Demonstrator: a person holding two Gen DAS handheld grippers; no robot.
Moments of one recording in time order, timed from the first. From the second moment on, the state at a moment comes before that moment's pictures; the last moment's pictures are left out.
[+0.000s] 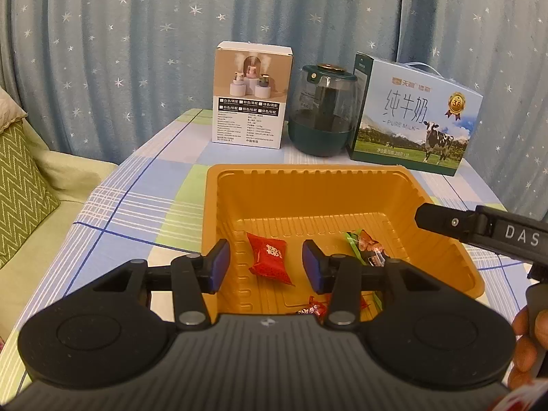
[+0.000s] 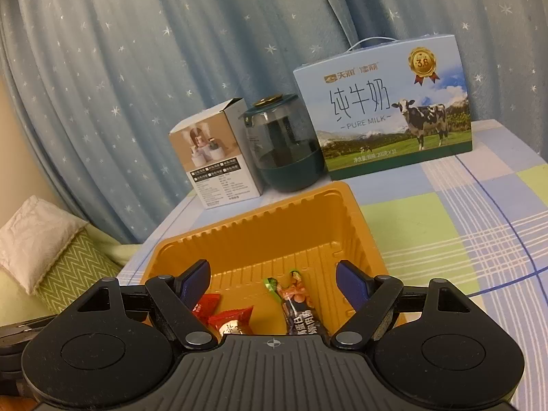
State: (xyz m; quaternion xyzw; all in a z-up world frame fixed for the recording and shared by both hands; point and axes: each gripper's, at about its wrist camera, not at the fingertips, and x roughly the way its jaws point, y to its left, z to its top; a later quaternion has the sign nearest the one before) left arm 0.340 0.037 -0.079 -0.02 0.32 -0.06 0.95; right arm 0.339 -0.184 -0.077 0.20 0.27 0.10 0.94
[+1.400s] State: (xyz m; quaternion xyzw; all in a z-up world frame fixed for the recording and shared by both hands) left arm 0.209 0.047 -0.074 -0.02 0.31 -0.07 0.95; right arm 0.226 -0.218 -0.064 0.17 0.30 0.06 0.94
